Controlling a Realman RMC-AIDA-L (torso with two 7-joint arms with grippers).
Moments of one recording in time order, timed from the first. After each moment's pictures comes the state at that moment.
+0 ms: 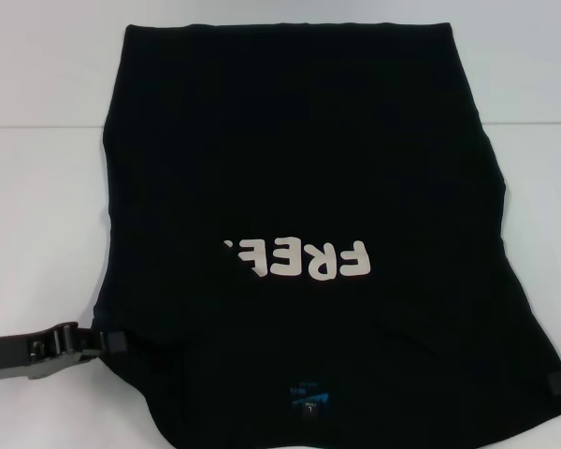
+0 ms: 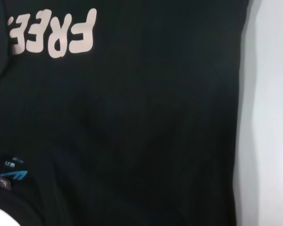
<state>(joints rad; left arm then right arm) -0.40 -2.13 0.40 0.88 2.36 1.65 -2.28 0.58 1.93 -0.65 -0.75 -2.63 -1.63 2.34</state>
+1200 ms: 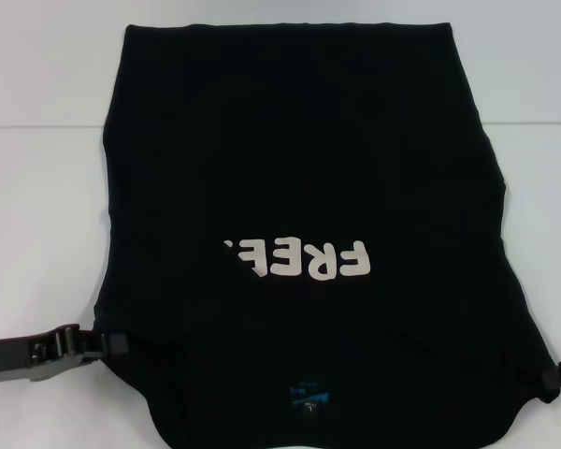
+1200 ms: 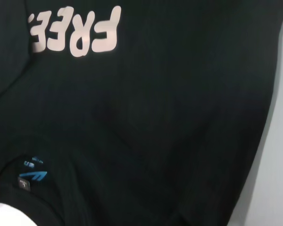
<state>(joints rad) -0.40 -2.14 0.40 0.88 2.36 1.65 -2.28 0.59 1.96 -0.65 -0.76 -2.62 -1.64 2.34</state>
